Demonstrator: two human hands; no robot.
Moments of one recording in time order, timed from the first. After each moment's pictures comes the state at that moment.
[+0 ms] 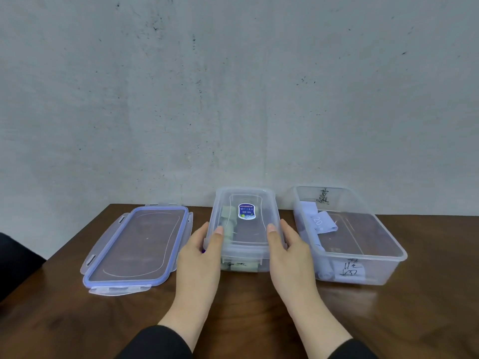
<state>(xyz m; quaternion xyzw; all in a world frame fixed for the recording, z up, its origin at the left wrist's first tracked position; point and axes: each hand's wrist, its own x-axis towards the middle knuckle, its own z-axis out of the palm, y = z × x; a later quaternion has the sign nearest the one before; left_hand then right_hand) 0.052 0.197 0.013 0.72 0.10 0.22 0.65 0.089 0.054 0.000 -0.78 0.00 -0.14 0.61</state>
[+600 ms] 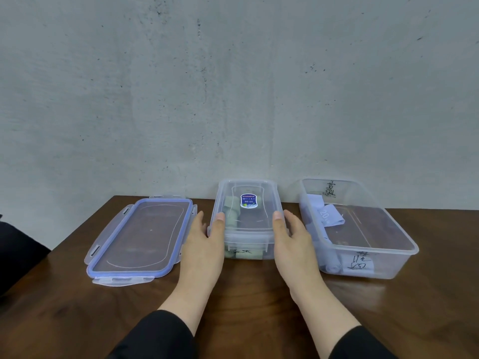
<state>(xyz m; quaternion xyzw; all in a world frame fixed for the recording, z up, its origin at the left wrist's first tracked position) 0.072 0.208 0.006 0.77 0.15 0.17 0.60 0.101 0.057 -0.002 -0.78 0.00 -0.11 0.61</state>
